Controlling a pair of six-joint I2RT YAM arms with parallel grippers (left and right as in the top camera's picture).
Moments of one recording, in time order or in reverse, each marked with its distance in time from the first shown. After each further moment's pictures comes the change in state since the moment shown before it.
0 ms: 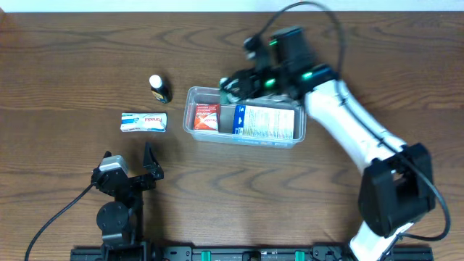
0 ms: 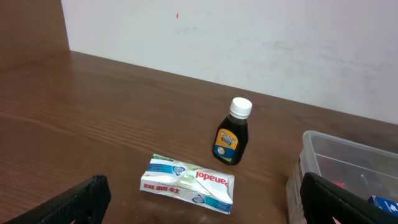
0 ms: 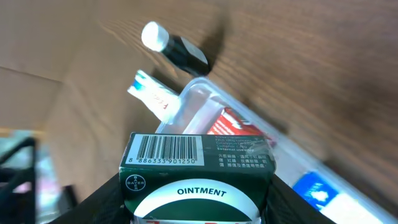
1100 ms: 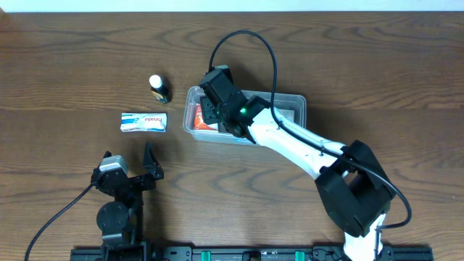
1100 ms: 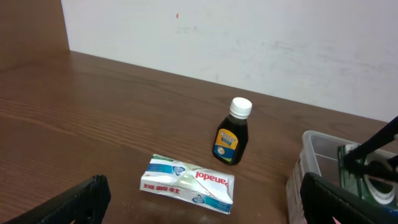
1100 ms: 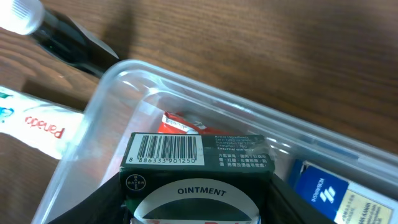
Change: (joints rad) left arm 0.000 0.000 0.000 0.000 0.000 0.000; right arm 0.271 0.134 0.000 0.057 0.654 0.197
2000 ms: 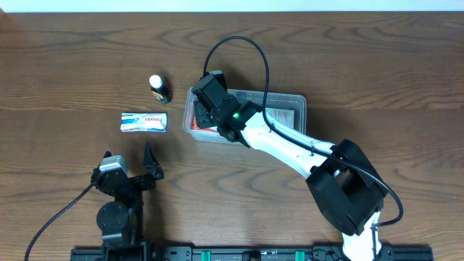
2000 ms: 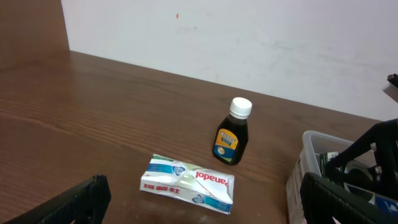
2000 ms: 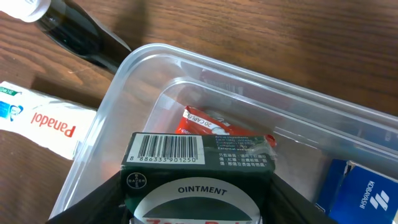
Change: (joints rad) left arm 0.000 0.000 0.000 0.000 0.000 0.000; right arm 0.031 0.033 0.000 0.041 -0.004 0.040
